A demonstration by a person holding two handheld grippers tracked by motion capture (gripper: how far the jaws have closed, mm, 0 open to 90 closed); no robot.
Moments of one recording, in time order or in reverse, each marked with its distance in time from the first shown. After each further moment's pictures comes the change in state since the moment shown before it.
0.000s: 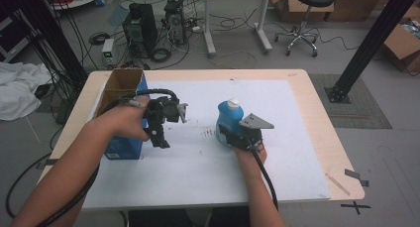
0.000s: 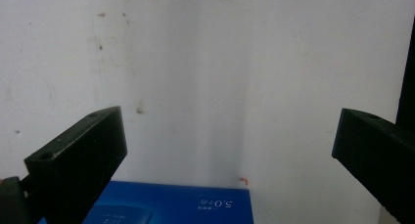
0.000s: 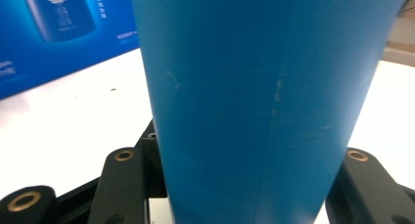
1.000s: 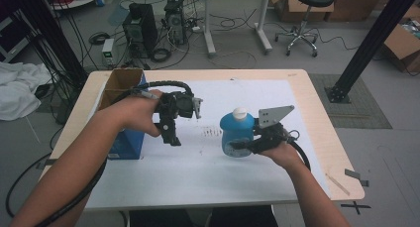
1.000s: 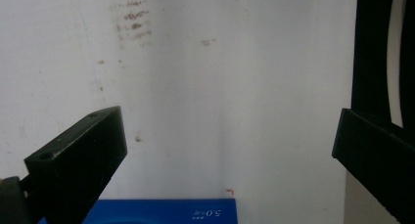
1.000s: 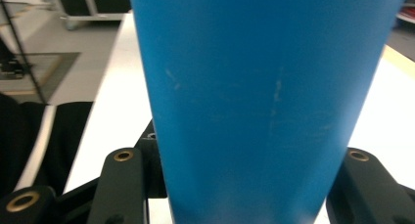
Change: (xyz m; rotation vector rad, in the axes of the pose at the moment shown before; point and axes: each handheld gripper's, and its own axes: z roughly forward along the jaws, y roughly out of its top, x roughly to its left) left arm -0.008 0.041 -0.033 -0.005 -0.047 0.056; right arm -0.030 0.050 -0.054 0.105 0.681 -0.345
